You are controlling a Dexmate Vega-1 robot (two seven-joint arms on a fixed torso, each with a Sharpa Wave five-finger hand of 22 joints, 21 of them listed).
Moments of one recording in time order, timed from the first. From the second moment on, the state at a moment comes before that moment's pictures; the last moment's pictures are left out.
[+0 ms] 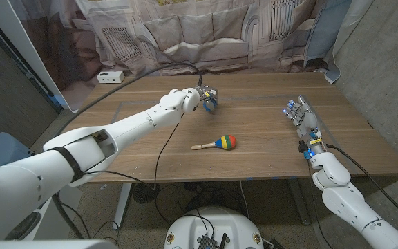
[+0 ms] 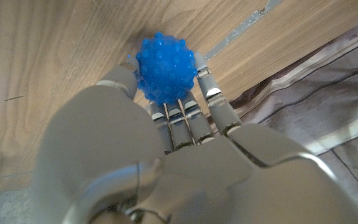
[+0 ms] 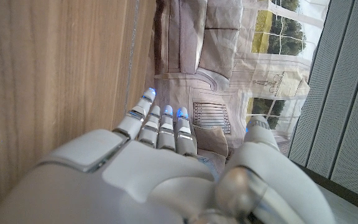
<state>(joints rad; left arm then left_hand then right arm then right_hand) 0.20 0.40 1.09 -1.25 0.72 0.24 -0.22 1.09 0.06 0.39 -0.10 0.22 0.72 0.03 0.20 0.31 0.68 -0.03 0.20 0.45 0.68 -0.04 0.20 0.20 0.67 0.05 0.48 0.18 -1.24 -0.58 -0.17 -1.58 0.71 0.48 -0.07 0.33 0.08 0.19 -0.13 0.18 0.30 0.11 0.20 0.19 0.26 0.14 0.20 0.20 0.16 0.09 0.22 0.22 0.37 0.03 0.19 0.17</state>
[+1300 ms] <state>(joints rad) 0.15 0.34 1.16 -1.11 0.66 0.20 -0.21 1.04 0.07 0.37 -0.11 0.21 0.65 0.04 0.19 0.28 0.56 -0.01 0.19 0.44 0.54 0.01 0.18 0.20 0.57 0.13 0.42 0.18 -1.25 -0.58 -0.16 -1.57 0.72 0.47 -0.06 0.33 0.08 0.19 -0.13 0.18 0.30 0.11 0.20 0.19 0.26 0.14 0.20 0.20 0.16 0.09 0.22 0.22 0.37 0.03 0.19 0.17</state>
